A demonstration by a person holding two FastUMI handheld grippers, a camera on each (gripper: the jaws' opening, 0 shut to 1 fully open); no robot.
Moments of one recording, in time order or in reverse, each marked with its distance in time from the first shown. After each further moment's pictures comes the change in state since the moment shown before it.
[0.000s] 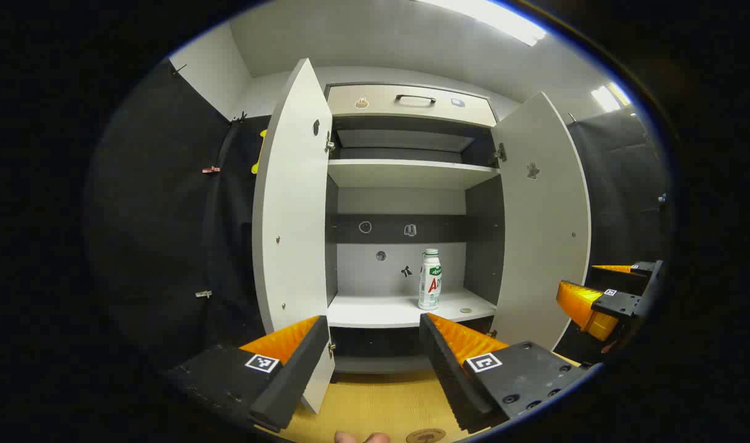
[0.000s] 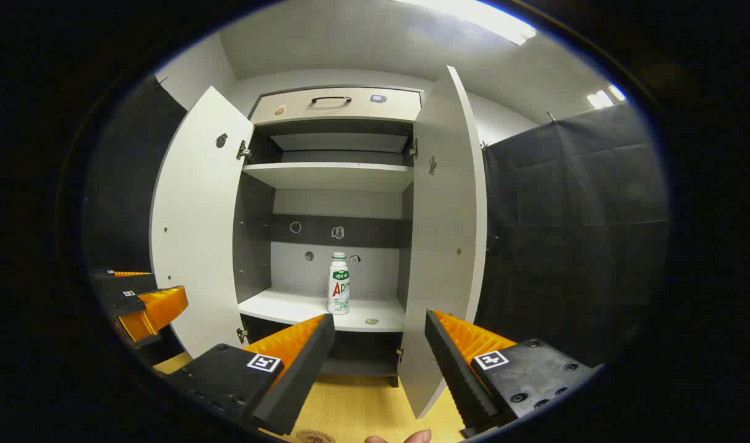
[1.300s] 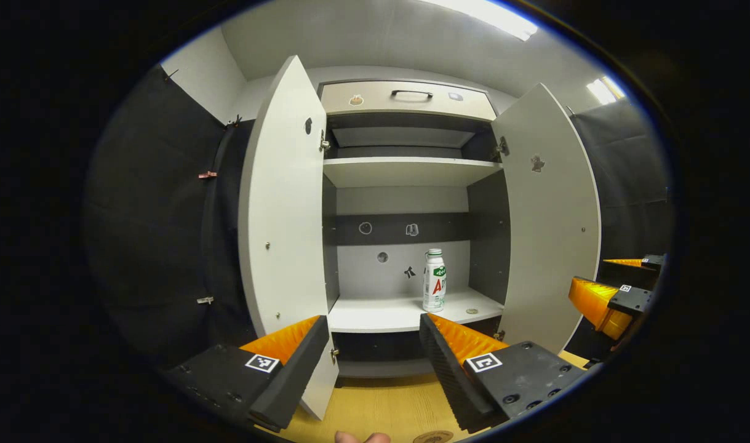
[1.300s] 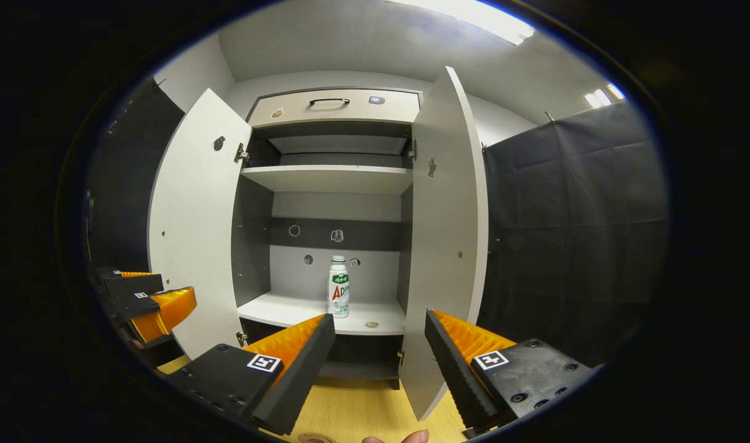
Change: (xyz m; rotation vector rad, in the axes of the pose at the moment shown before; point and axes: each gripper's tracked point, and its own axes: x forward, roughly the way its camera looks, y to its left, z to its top) left arm 0.031 -0.008 0.002 0.037 0.002 -0.007; right arm 0.005 -0.005 0.003 0.009 -0.010 -0.015
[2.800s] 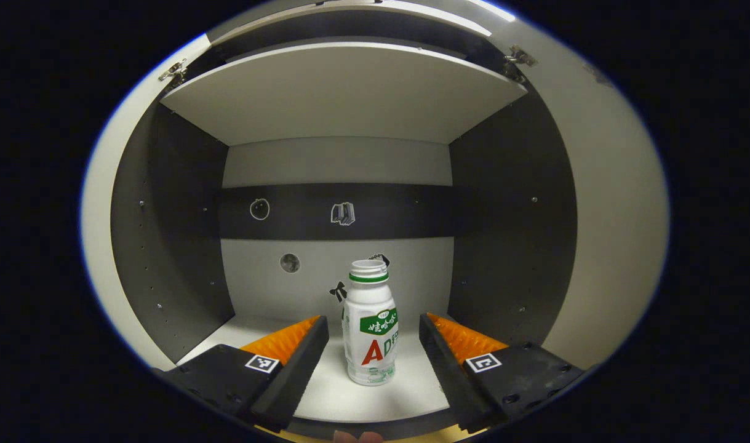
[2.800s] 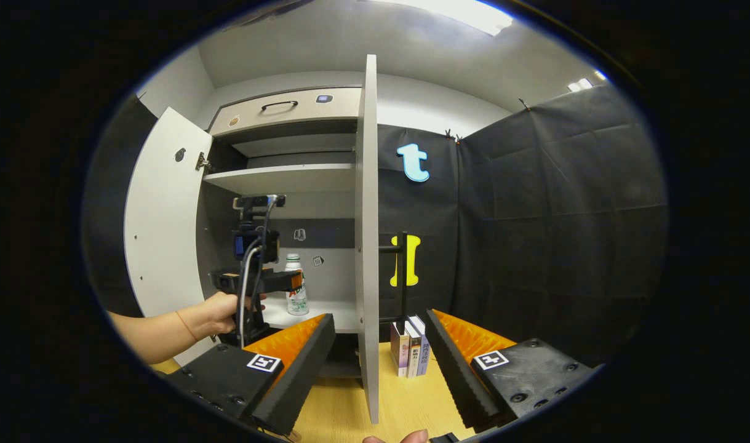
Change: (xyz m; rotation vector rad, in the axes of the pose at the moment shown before) left arm 0.343 -0.149 -0.030 -0.001 0.054 -0.114; right arm 0.012 -0.114 -0.003 0.052 0.003 -0.022
